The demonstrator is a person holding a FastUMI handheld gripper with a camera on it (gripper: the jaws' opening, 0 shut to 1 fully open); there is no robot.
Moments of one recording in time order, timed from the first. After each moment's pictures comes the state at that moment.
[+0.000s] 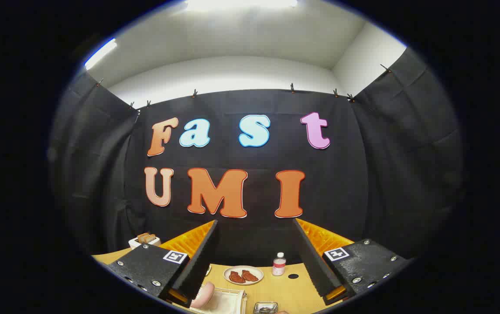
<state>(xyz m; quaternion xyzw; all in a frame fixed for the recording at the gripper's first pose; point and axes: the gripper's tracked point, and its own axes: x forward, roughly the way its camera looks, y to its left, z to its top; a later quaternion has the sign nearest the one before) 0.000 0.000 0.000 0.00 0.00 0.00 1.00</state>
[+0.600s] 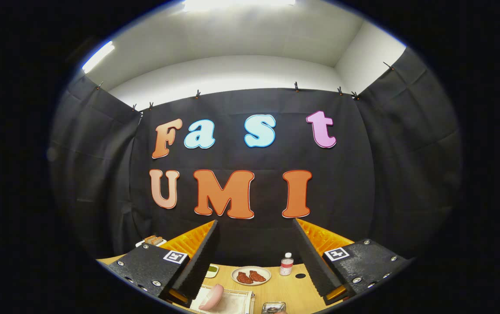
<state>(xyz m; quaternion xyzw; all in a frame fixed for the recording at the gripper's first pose) 0.004 0.014 0.015 0.00 0.00 0.01 1.00</state>
